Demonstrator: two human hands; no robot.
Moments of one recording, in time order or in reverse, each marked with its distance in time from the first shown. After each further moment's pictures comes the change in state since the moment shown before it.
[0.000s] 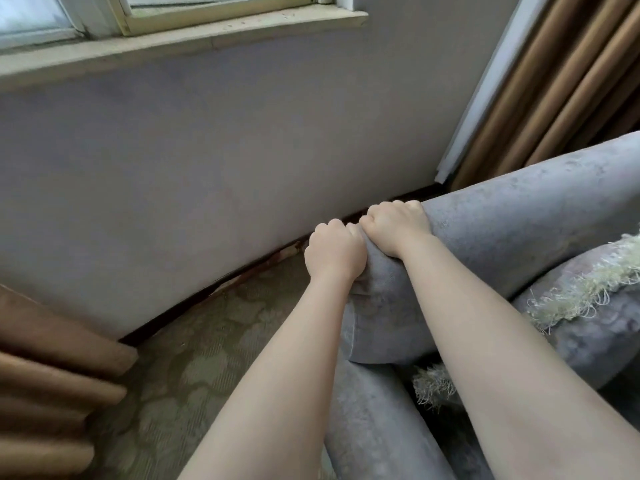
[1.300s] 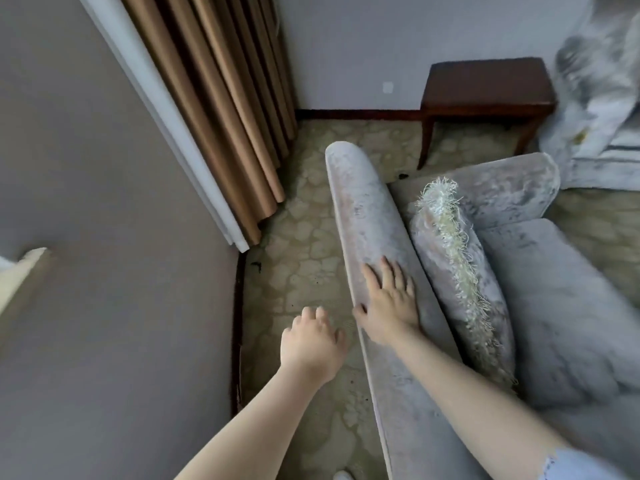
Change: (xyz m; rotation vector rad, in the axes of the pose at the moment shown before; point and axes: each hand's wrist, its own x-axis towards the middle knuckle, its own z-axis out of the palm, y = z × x) left_hand 0.245 0.113 0.034 0.709 -0.724 1.252; right_hand 0.090 0.062 0.031 0.175 0.158 1.367
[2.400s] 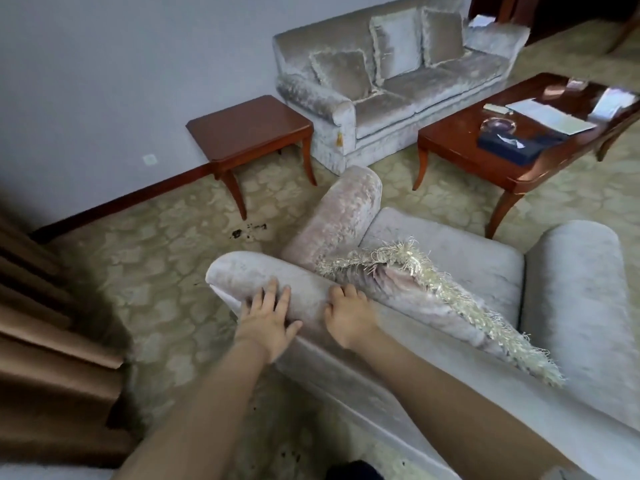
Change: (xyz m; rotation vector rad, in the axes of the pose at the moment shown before) left_hand 0.443 0.004 -0.086 0.462 -0.052 1.042; right_hand 0.263 -0.037 -0.017 0.243 -0.018 0.818
